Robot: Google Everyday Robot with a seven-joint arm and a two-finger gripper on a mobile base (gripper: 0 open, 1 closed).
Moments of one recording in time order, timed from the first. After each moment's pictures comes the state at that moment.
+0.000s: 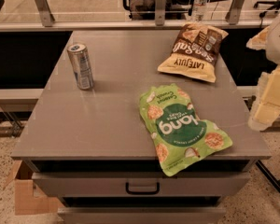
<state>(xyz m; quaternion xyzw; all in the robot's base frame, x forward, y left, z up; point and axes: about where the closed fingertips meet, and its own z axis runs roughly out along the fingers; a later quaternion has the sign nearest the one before) 0.438 -0.217 0.976 -0.60 0.78 -0.03 0.16</state>
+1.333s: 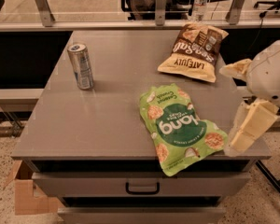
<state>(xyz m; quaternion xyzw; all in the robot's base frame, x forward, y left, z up) 0.420 -0.171 0.927 -0.62 0.74 0.09 0.24</state>
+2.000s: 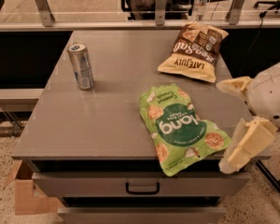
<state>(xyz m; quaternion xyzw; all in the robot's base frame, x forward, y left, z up) 0.397 -0.160 0.909 -0.59 0.74 0.16 0.28</state>
